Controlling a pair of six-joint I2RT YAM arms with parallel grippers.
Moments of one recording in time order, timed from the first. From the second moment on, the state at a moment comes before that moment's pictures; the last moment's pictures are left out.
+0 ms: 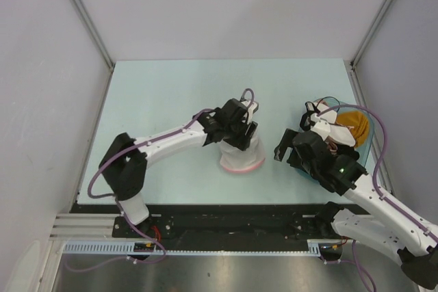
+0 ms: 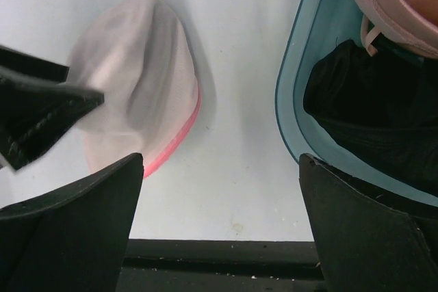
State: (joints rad) left arm -0.88 1.71 1.31 -0.45 -0.01 -0.24; right arm 0.74 0.79 0.78 -0.75 0.43 0.85
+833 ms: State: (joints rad) left arm -0.60 1.47 1.22 -0.38 0.49 -0.47; right arm 0.77 1.03 0.62 -0.21 0.17 1.05
